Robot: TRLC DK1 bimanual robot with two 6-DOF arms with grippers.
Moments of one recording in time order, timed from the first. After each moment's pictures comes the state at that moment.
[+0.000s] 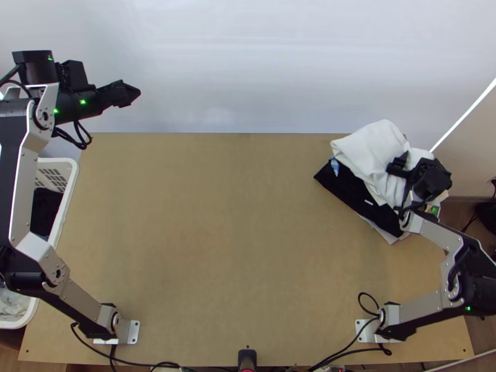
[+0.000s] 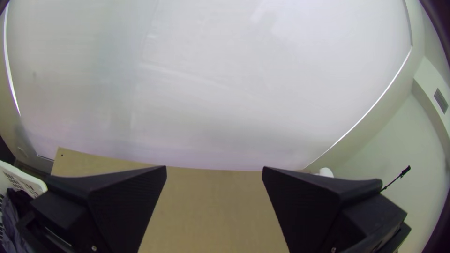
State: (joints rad) left arm 0.05 1.73 2.14 -0.91 0.42 -0.24; right arm -0.25 1.64 0.74 0.80 0.23 -0.10
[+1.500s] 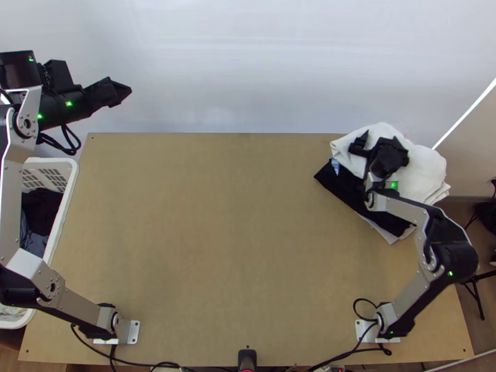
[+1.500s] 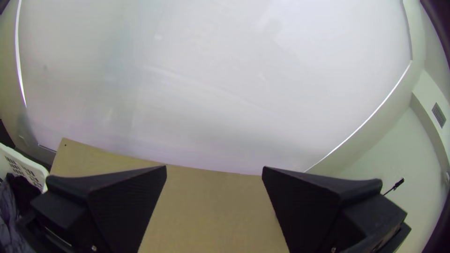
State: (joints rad) left arm 0.05 1.65 2.14 -0.96 0.41 -0.31; right arm 0.04 1.85 0.98 0.84 0.41 -0.03
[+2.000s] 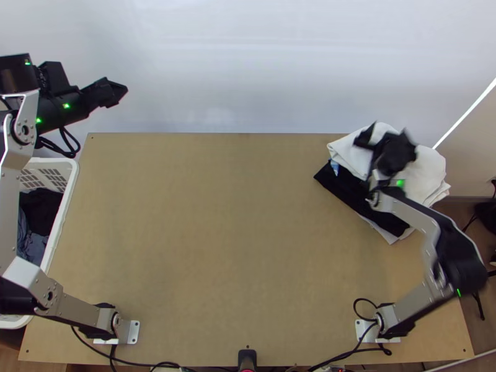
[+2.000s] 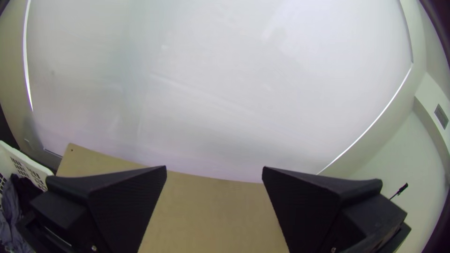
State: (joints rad) left arm 0.05 1.60 2.08 -0.91 0.36 -0.33; right arm 0.06 1.73 0.98 0.81 0.45 -0.06
